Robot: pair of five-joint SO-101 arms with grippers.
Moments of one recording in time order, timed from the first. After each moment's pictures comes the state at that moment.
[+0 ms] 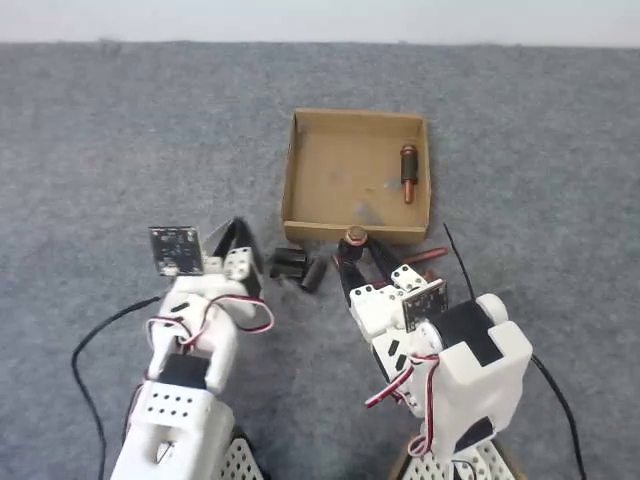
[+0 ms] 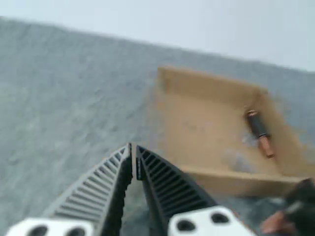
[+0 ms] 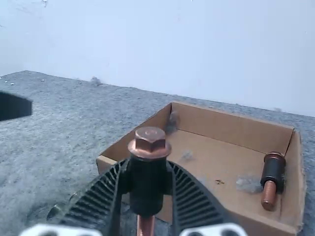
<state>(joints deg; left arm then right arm) 2.4 -70.1 96.9 8.4 18.4 -29.5 16.8 92.1 -97.8 -1.9</state>
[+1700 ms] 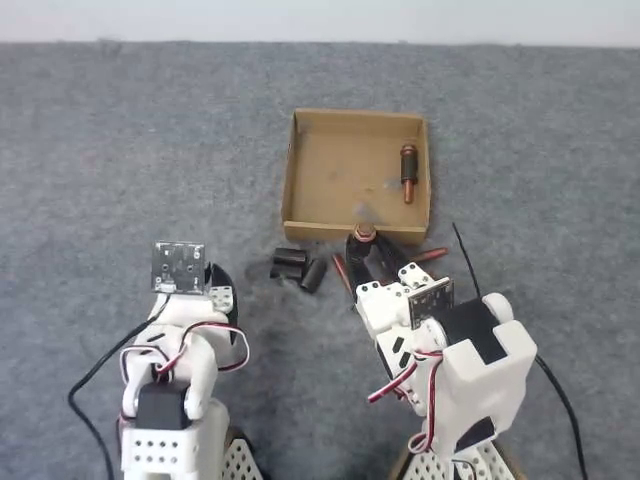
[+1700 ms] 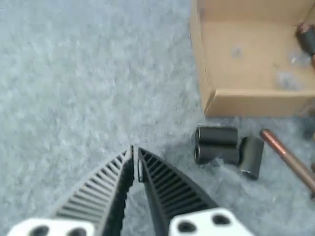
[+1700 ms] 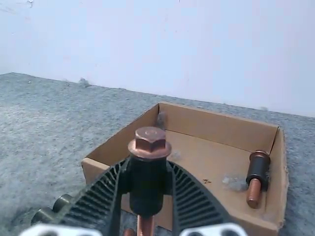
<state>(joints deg) -4.0 -103.2 94.0 60.3 4.8 -27.3 16.8 91.8 -98.5 -1.9</state>
